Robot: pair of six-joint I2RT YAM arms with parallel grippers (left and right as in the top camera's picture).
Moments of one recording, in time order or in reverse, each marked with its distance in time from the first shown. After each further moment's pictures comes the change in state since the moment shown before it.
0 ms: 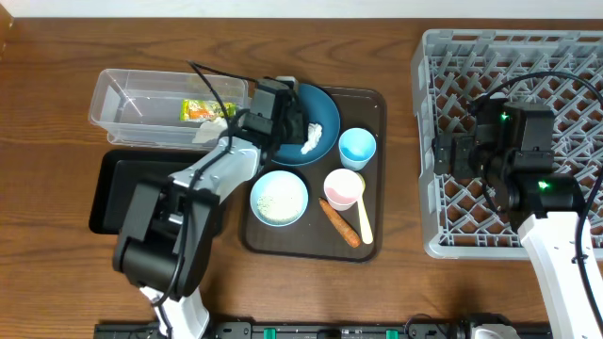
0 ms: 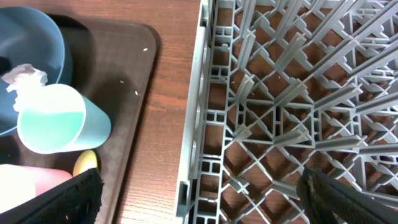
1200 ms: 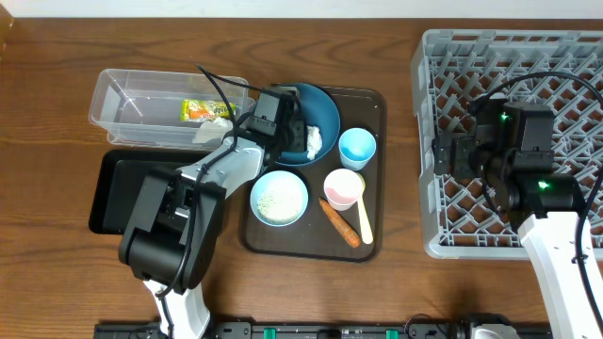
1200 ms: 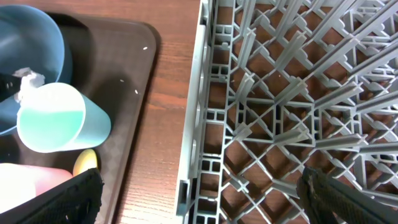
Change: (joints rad) left arm -0.006 0.033 0.000 -0.087 0.005 0.000; right arm 0.000 0.000 0.000 -0.004 0.000 0.000
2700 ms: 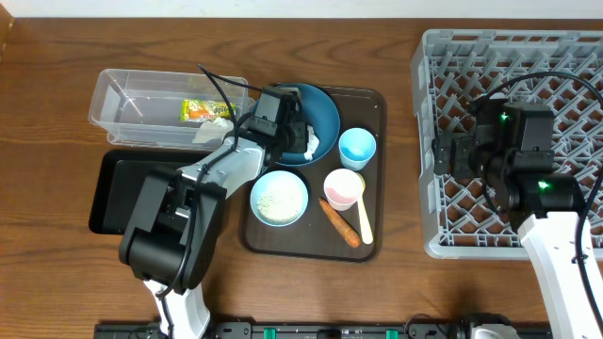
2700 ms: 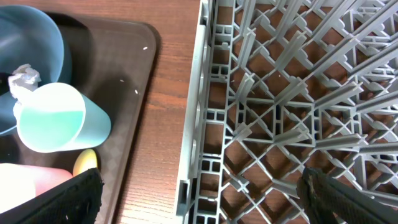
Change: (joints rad) left arm 0.000 -0.001 0.000 0.025 0.014 0.000; right arm 0.000 0.000 0.000 0.000 0.000 0.000
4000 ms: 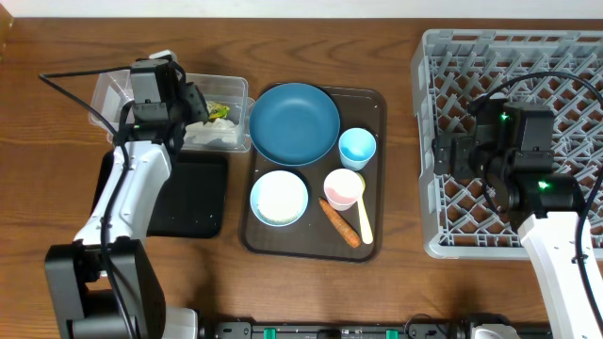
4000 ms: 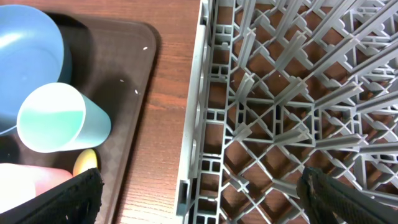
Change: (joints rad) left arm 0.422 -0.327 0.000 -0.145 -0.105 0.068; right arm 0.000 0.000 0.000 0.000 0.000 0.000
